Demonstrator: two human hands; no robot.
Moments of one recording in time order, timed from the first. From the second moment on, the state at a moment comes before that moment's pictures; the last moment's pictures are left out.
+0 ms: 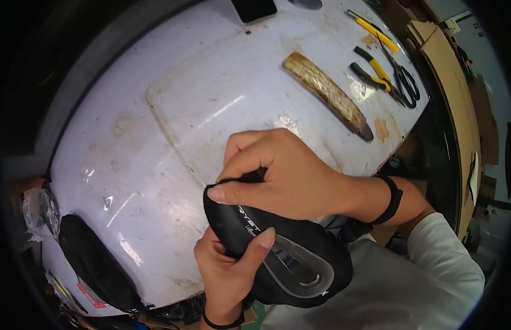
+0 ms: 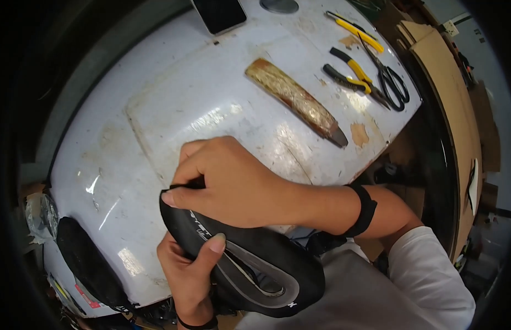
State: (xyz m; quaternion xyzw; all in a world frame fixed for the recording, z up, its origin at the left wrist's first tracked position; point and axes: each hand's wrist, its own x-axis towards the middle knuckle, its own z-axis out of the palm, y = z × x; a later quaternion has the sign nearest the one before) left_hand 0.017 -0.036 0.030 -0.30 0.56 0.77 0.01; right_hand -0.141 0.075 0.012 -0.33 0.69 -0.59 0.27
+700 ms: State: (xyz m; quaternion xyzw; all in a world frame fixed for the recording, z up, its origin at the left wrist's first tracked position) left_hand 0.012 -0.032 0.034 -0.32 0.56 0.77 0.00; right_hand -0.142 0.077 0.019 -0.40 0.67 -0.59 0.20
